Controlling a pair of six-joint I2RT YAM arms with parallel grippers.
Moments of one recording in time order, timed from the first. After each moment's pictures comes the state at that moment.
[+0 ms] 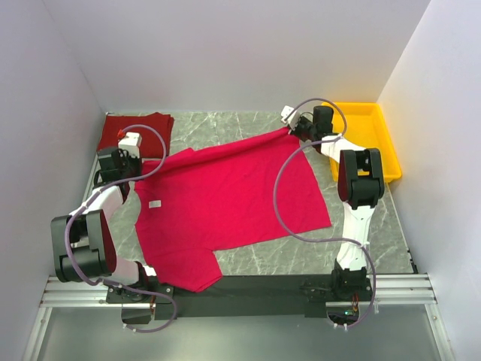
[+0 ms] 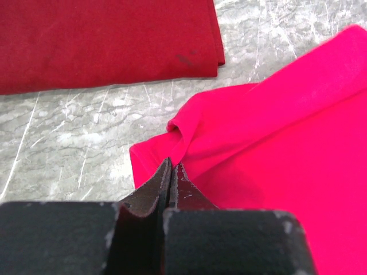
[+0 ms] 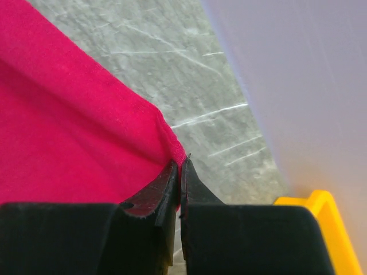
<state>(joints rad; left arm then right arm) 0.20 1.42 0.73 0.18 0.25 0.18 0.07 2.19 1.54 0.13 -0.47 -0.94</state>
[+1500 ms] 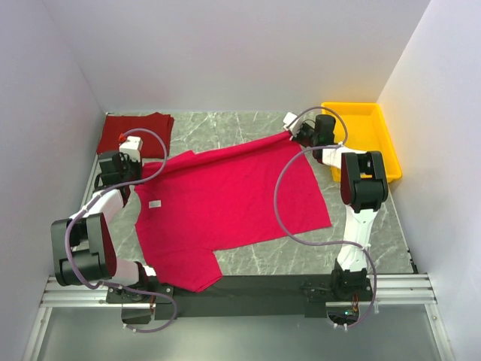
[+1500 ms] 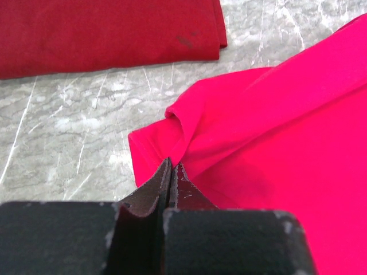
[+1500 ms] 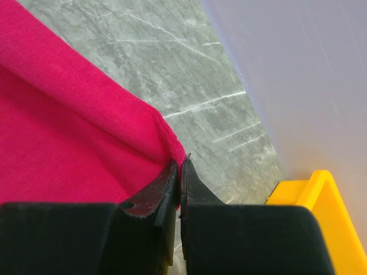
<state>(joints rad) 0.20 1.40 0.69 0.17 0.24 0.20 0.06 2.13 1.35 0.34 -0.45 -0.92</state>
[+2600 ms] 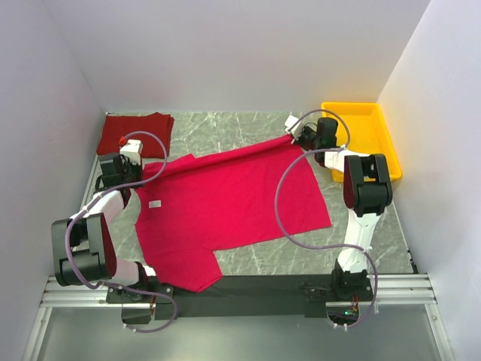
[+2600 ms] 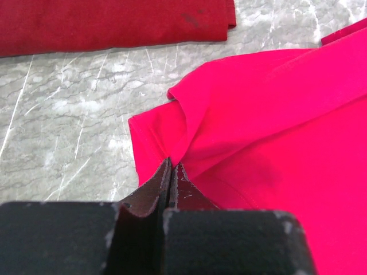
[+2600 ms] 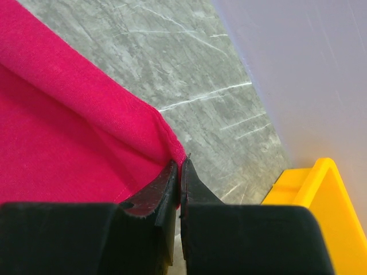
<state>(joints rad) 0.20 1.40 0.67 0.14 0.21 0.20 0.05 2.06 1.27 0.34 -0.45 -0.92</state>
